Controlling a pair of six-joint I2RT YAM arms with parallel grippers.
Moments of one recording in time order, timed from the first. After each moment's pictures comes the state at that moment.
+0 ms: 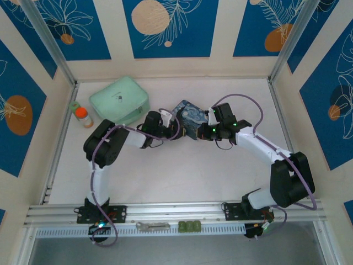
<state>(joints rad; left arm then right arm) -0.55 2.08 1.00 0.56 0.53 -0.39 0.40 1.41 0.94 -0.47 -0.36 0.47</state>
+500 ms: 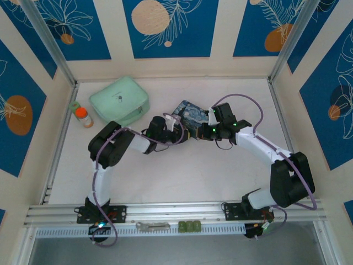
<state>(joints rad) -0.62 2.11 0.97 0.70 0.53 -0.50 0.40 1.41 0.94 -0.47 -0.36 0.47</state>
